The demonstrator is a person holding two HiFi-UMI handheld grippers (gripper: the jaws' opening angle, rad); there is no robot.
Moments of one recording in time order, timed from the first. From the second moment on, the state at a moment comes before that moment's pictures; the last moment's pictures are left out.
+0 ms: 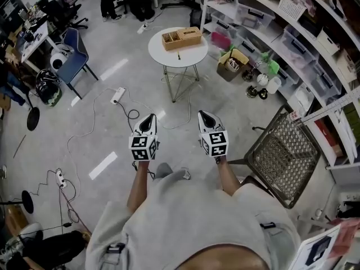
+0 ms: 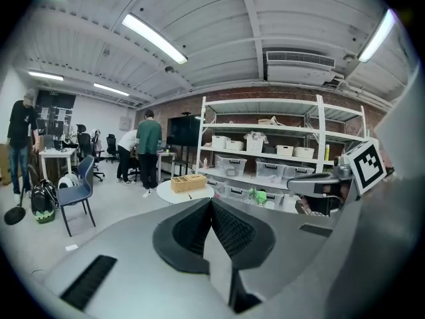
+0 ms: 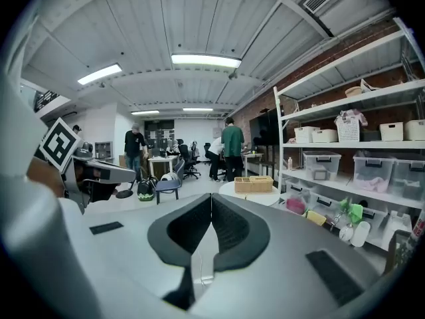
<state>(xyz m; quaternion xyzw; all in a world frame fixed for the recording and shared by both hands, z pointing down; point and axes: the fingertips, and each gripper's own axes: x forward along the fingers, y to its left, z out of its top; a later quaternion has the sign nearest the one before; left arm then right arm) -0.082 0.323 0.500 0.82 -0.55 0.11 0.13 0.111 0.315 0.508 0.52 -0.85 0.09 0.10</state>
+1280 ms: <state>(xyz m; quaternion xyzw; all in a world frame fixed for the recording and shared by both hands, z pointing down) -0.134 0.049 0.502 0.84 -0.51 0.09 0.14 0.059 0.063 0.510 0.54 -0.82 0.09 0.13</state>
